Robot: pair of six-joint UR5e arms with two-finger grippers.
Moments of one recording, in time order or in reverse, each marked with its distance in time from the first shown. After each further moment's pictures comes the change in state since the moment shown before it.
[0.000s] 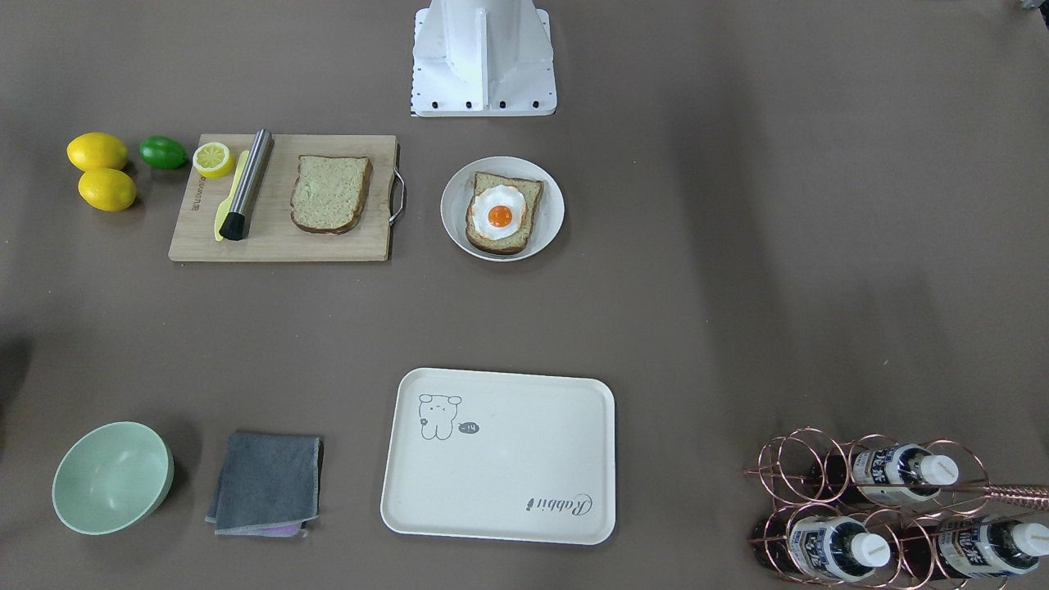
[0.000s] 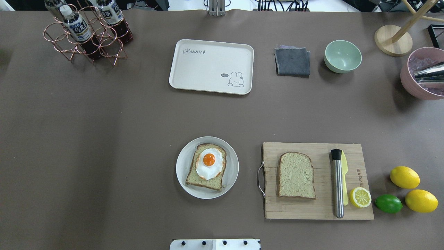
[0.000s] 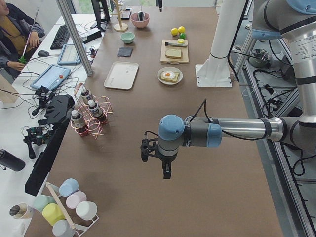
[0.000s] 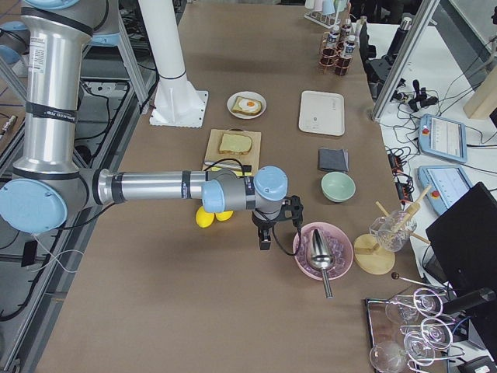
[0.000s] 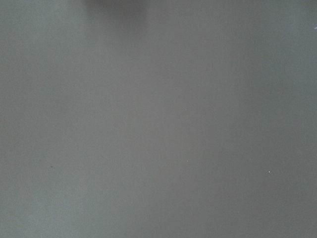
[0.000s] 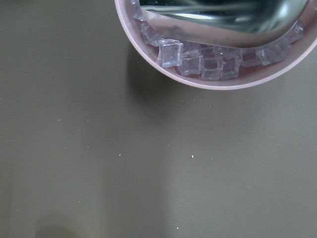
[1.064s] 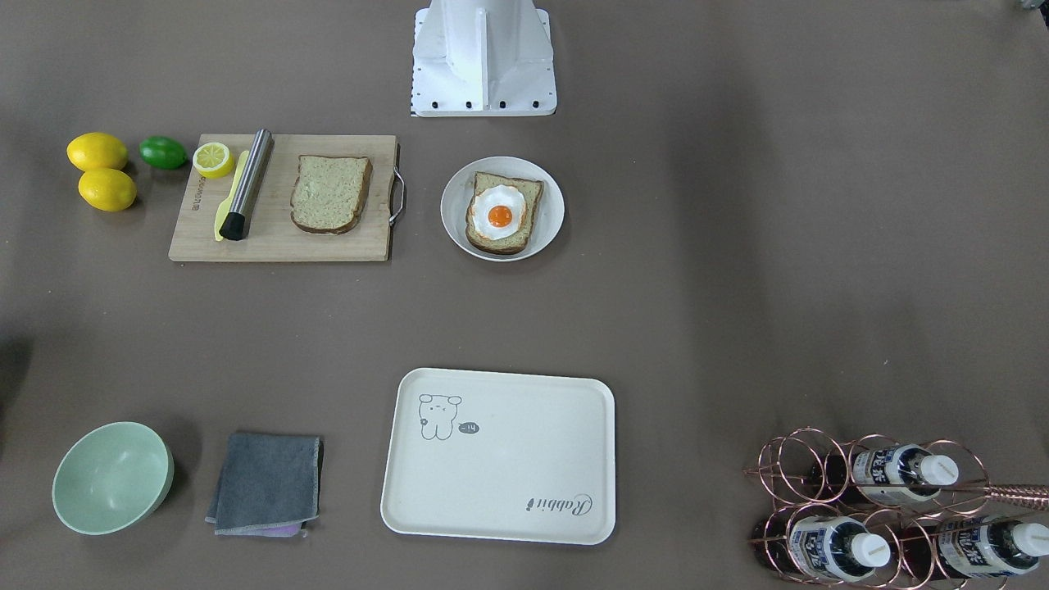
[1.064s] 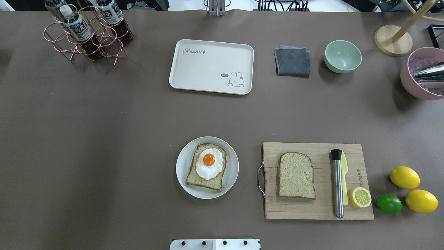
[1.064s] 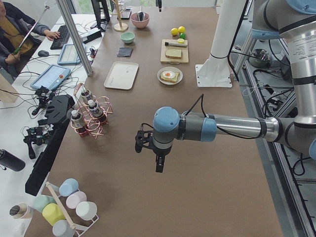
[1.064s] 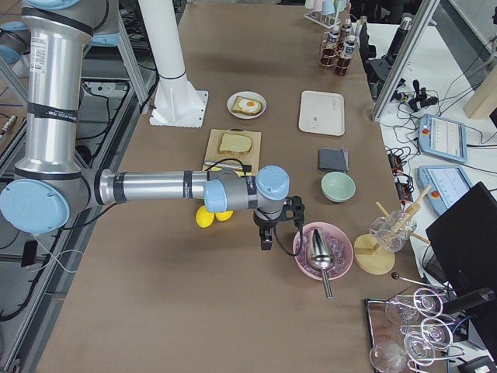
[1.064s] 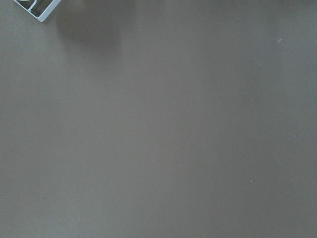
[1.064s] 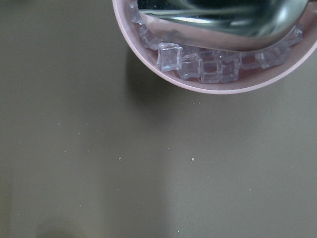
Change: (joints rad) left arm 0.004 -0.044 -0.015 0.012 -0.005 0.049; right arm -0.003 0.010 -0.006 -0.003 0.005 0.012
